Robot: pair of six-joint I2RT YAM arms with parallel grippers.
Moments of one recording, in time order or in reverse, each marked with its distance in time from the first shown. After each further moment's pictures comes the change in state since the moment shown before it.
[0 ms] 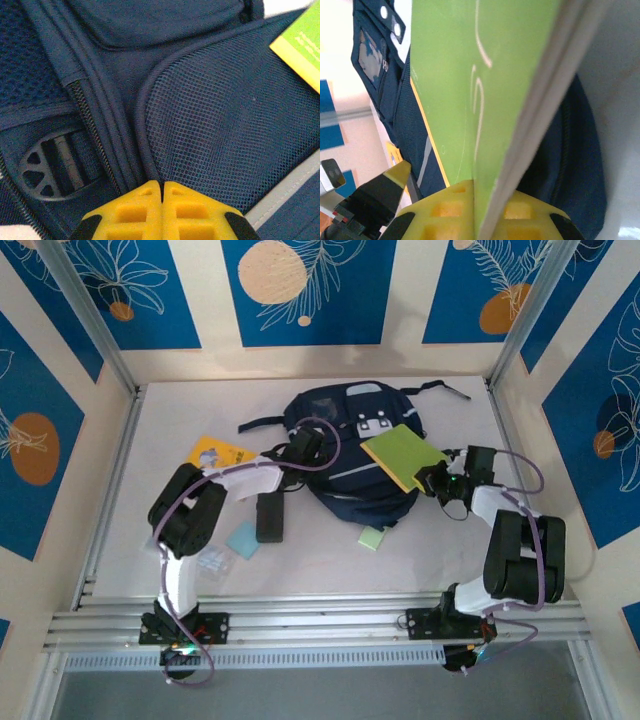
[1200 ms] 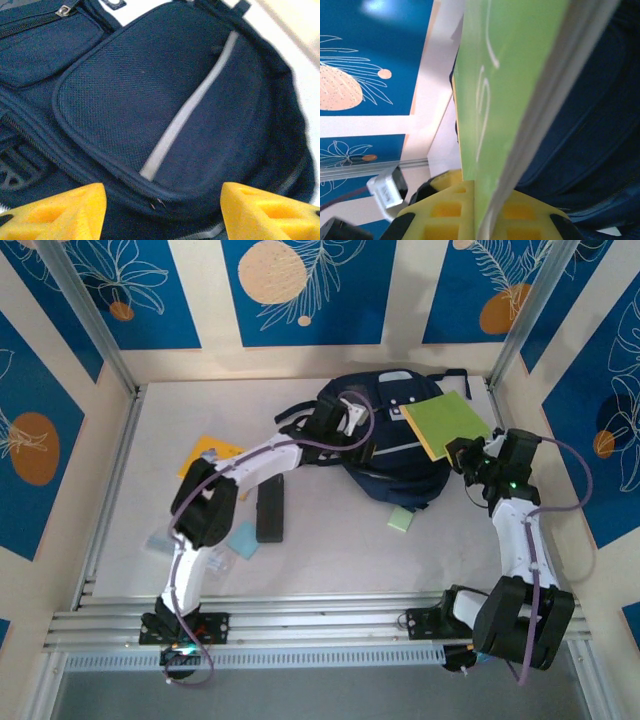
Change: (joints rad) left arm -0.041 0.206 0.503 -0.168 0.269 0.320; right arm -0.147 -0.343 0.107 -0.138 0.035 0.167
